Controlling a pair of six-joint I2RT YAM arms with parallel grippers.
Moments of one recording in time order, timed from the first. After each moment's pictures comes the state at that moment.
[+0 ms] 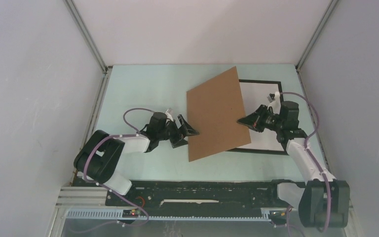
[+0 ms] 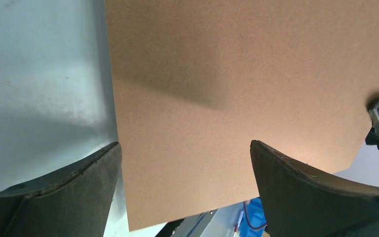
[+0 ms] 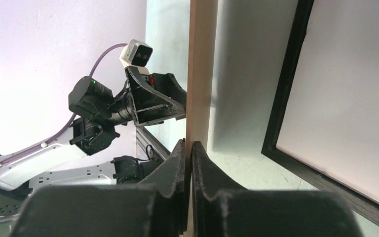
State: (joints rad) left arm -0.49 1.56 0.54 0.39 0.48 -1.08; right arm -0.01 1.12 0.63 -0.04 -0.84 0.78
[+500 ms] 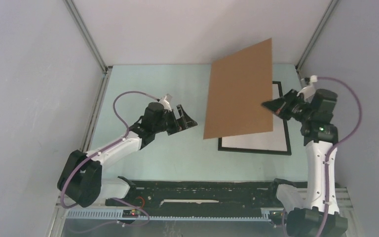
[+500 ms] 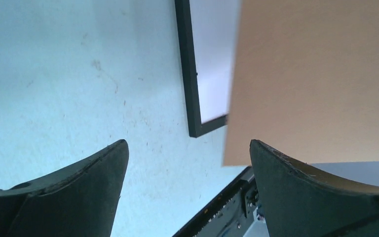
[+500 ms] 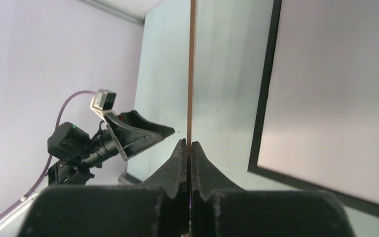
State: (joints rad) left arm -0.52 1.27 0.68 0.06 0.33 -0.82; right arm -0.21 0.93 0.97 -0.51 -0.77 0.63
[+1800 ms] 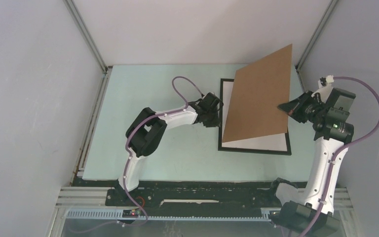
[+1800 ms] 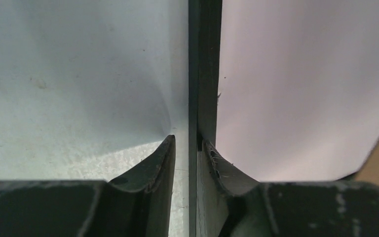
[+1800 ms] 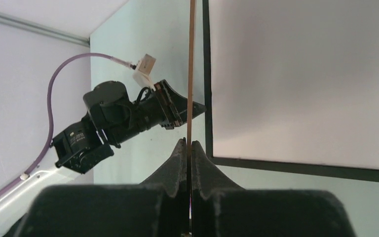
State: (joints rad) left arm -0.80 2.14 1.55 -0.36 -0.03 -0.81; right arm -0.44 0.98 1.21 -0.84 -0.69 0.40
